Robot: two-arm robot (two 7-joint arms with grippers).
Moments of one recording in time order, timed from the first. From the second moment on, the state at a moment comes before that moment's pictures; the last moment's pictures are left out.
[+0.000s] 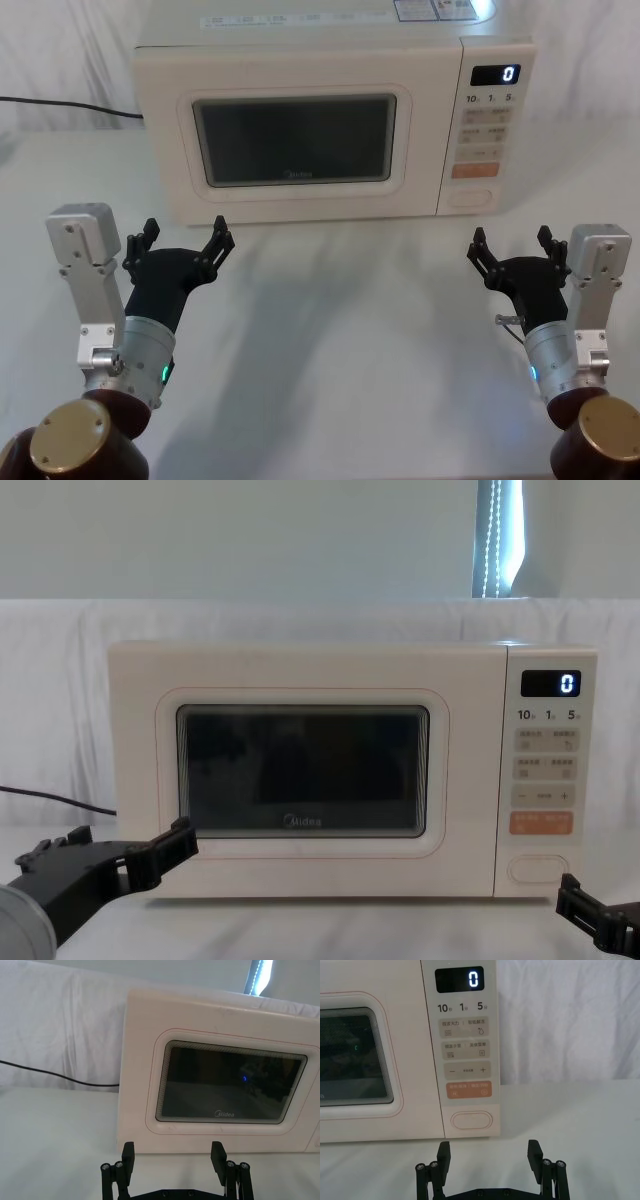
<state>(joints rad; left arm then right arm) -0.03 0.04 0.09 -1.60 -0.18 0.02 -0.05 0.14 -0.05 -0.04 -1.27 0.02 -0.25 0.02</state>
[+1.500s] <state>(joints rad) -0.03 0.04 0.09 -1.60 -0.18 0.02 -0.05 0.14 -0.05 -0.04 -1.27 0.02 -0.25 0.02</state>
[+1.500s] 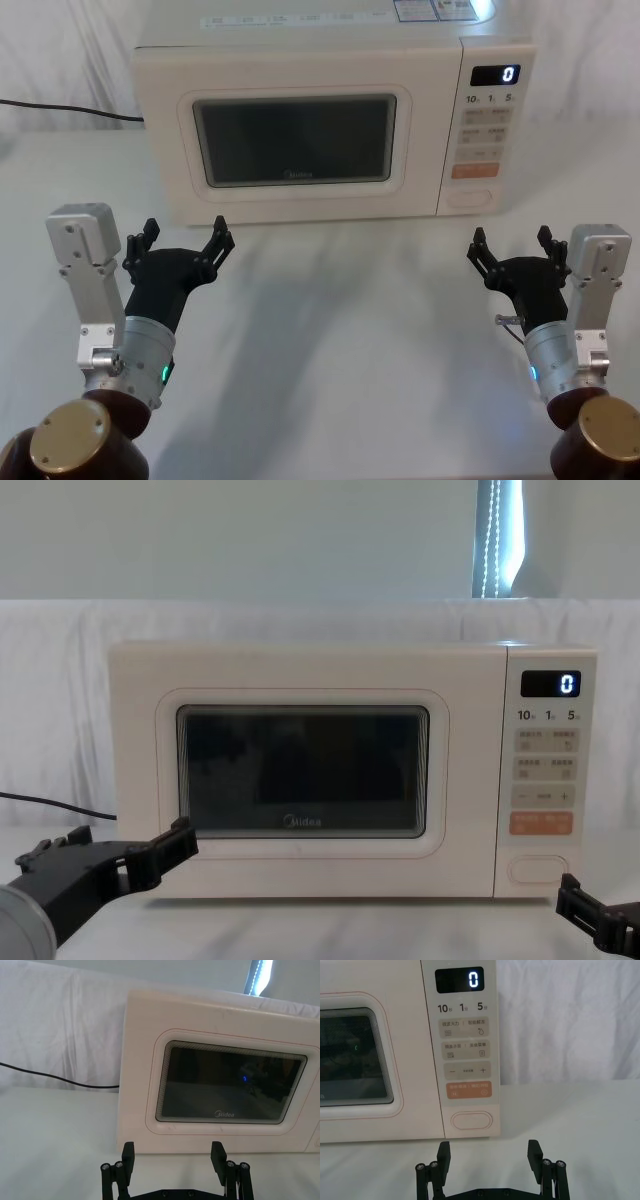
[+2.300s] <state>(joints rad) -0.03 0.04 0.09 -1.60 -0.18 0.02 -0.05 0.14 -0.05 -0.04 -1.27 0.02 -0.25 0.02</state>
